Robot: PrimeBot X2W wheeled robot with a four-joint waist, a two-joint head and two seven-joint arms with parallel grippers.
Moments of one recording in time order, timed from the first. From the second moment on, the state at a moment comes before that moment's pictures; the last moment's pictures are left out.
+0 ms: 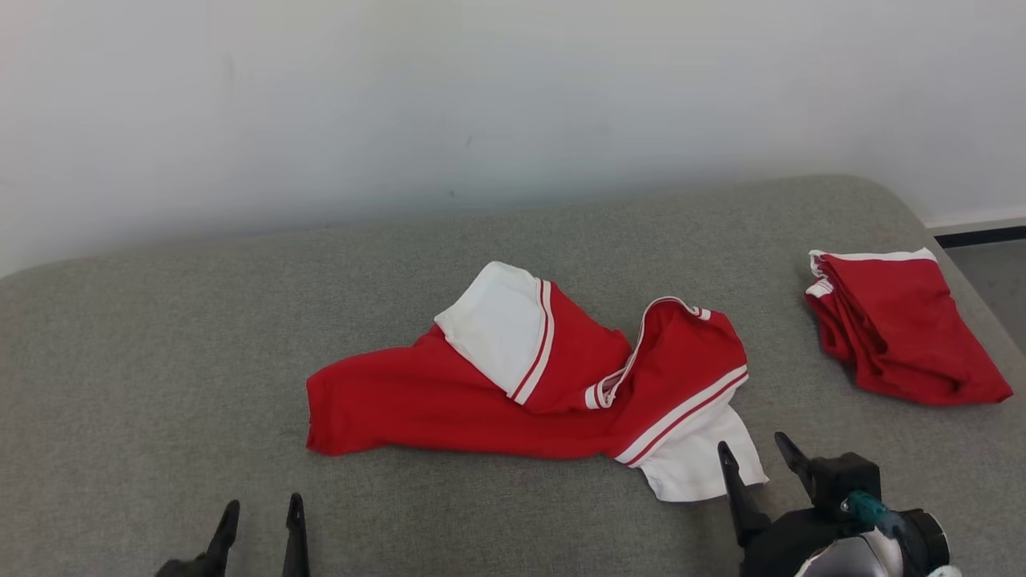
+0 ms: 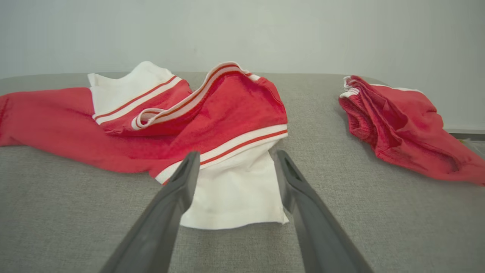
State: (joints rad) left arm 0.03 0.07 -0.01 0.28 -0.17 -0.01 -0.26; right arm -0.10 -0.05 0.05 0.33 0.04 0.13 -0.01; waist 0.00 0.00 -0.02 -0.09
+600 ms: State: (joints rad) left arm -0.32 0.09 -0.06 0.66 -0.15 -0.02 -0.26; right arm -0.25 -0.06 -0.02 0.45 0.01 0.13 0.08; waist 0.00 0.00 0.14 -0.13
